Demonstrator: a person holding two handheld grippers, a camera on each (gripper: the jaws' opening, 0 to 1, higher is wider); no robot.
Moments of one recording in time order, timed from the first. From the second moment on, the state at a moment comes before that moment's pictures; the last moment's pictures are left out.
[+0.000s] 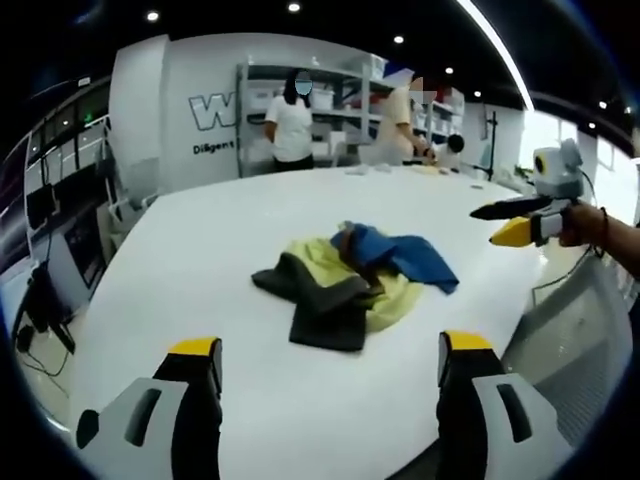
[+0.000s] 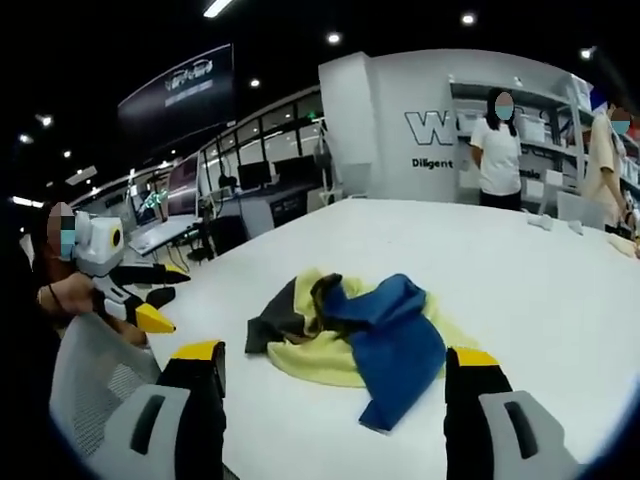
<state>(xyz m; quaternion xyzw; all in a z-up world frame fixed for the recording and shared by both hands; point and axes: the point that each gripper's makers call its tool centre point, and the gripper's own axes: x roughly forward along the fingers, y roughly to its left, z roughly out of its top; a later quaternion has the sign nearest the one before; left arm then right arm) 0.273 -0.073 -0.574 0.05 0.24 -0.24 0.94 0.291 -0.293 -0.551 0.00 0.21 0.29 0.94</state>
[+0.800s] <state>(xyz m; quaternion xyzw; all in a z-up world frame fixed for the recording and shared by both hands) 0.330 -0.104 -0.585 0.13 0.25 -0.31 0.91 0.368 -0.258 -0.588 -0.13 0.23 0.35 0.90</state>
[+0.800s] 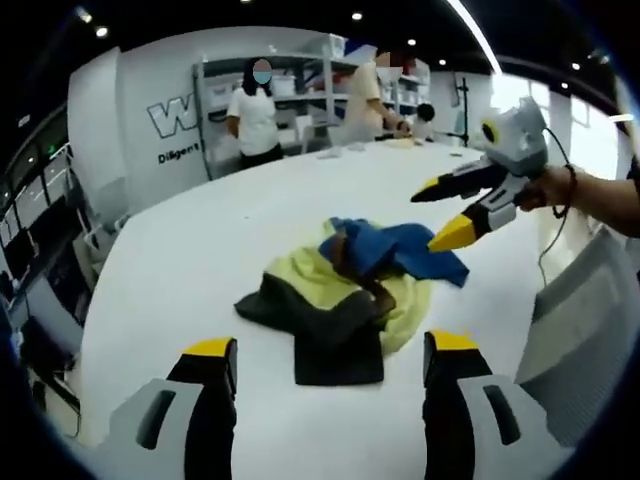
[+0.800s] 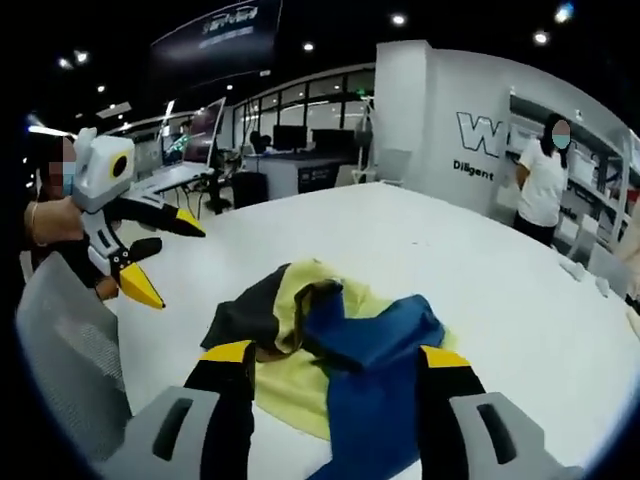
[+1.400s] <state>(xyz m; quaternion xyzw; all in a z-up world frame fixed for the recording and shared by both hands) 0.354 -0.133 -0.625 0.26 0.24 -0.36 0.86 0.395 -0.243 -0.625 -0.35 0.20 0.38 0.83</state>
